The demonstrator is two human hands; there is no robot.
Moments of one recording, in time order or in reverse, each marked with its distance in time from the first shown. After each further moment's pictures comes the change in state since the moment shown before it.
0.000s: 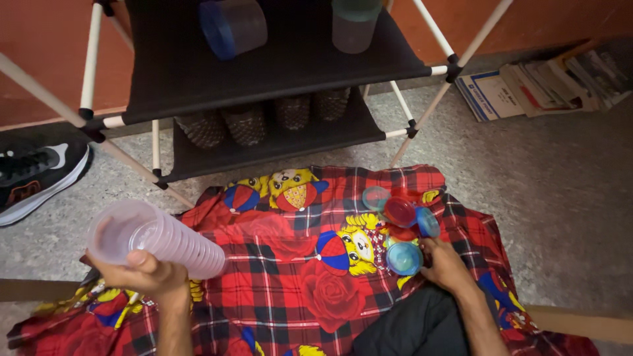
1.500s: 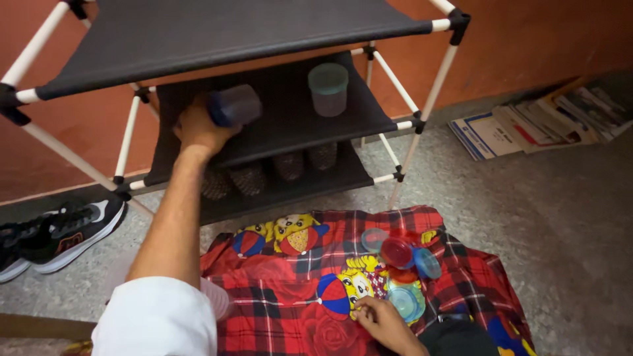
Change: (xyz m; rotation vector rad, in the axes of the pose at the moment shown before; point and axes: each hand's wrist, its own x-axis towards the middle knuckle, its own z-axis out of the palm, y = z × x) left_hand 0.196 0.048 0.248 0.511 -0.773 0.009; right_hand -0.006 -0.077 0.092 0.630 -0.113 -0.179
